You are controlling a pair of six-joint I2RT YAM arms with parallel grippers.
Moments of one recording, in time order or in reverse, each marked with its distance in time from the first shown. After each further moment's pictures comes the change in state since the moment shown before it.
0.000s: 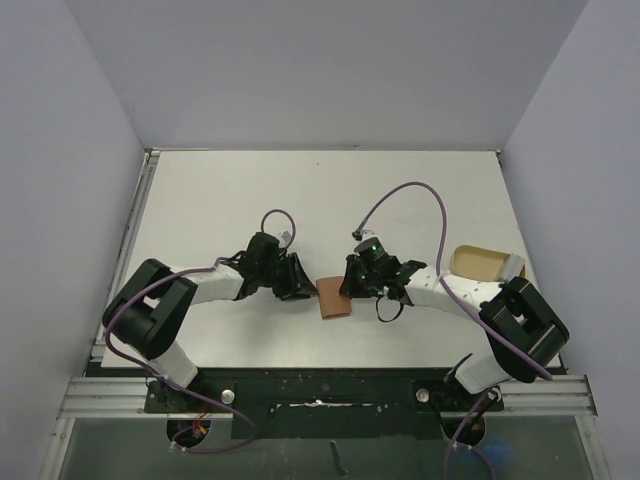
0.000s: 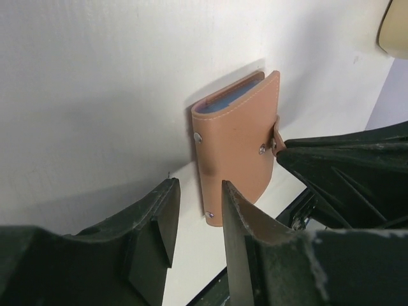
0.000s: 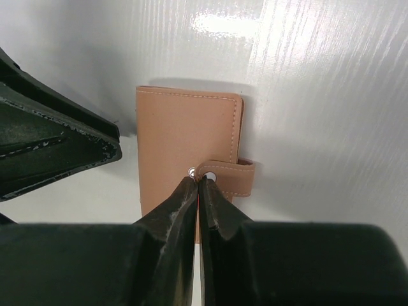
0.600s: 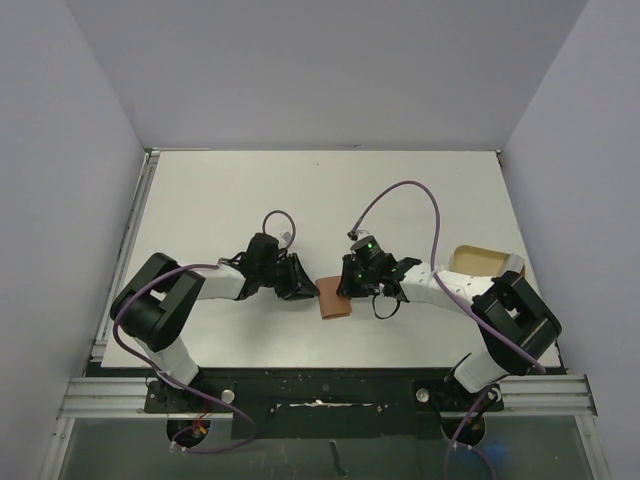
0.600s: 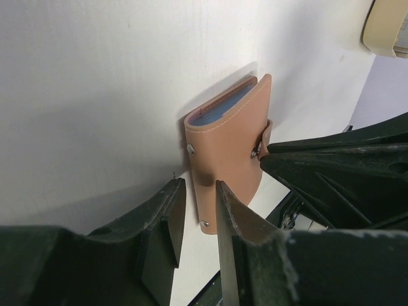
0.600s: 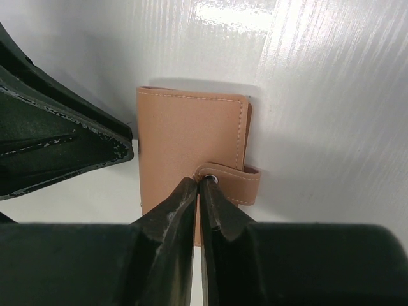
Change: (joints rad) left arm 0.017 0.064 -0.013 0.110 0.066 -0.031; right arm 0.000 0.049 0.032 -0.011 -0.027 -0.018
